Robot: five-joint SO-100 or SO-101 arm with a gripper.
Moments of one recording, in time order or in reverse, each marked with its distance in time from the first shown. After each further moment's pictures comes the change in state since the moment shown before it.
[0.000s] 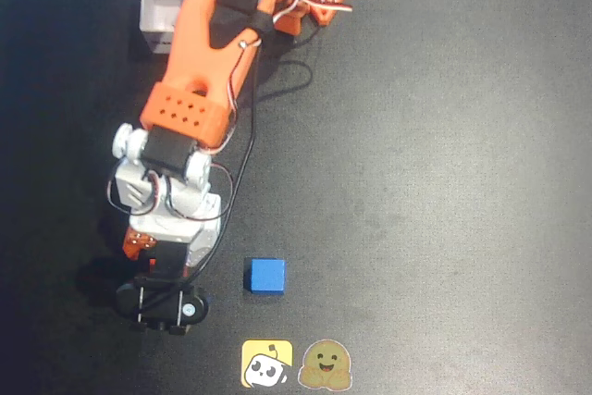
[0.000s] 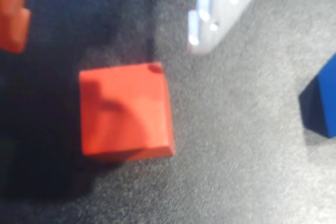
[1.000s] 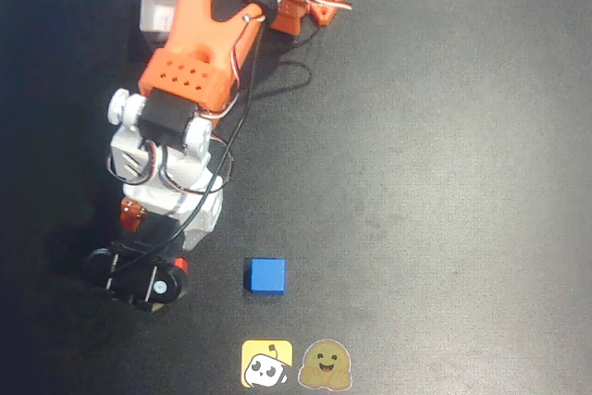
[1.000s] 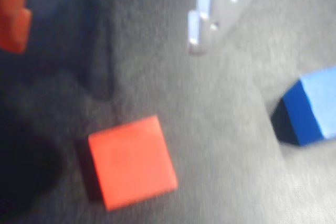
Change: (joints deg) arm 0.4 7.9 -1.0 7.5 12.0
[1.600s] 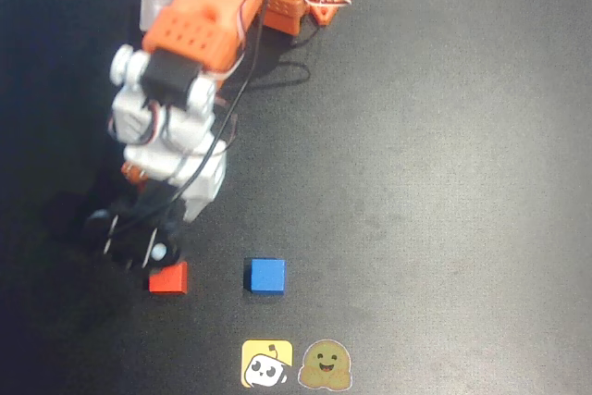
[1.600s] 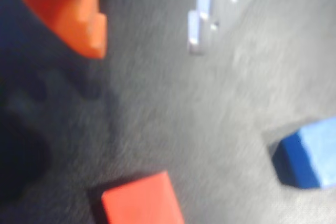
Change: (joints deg) arm 1.1 10.5 9.6 1.5 0.3
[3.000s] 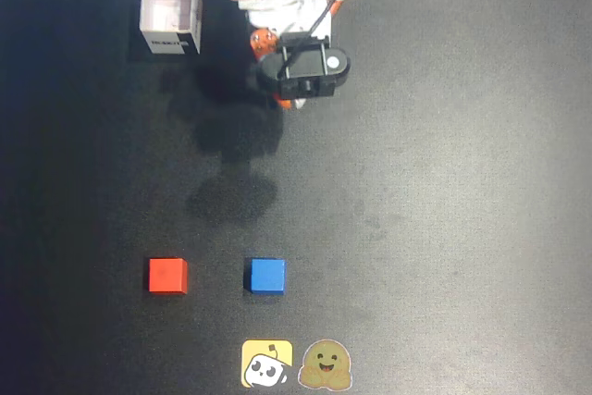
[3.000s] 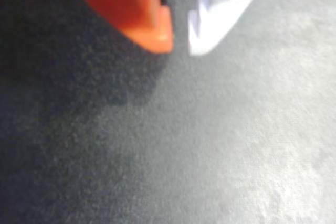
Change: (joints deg) arm -18.5 84.2 79.0 -7.2 -8.2
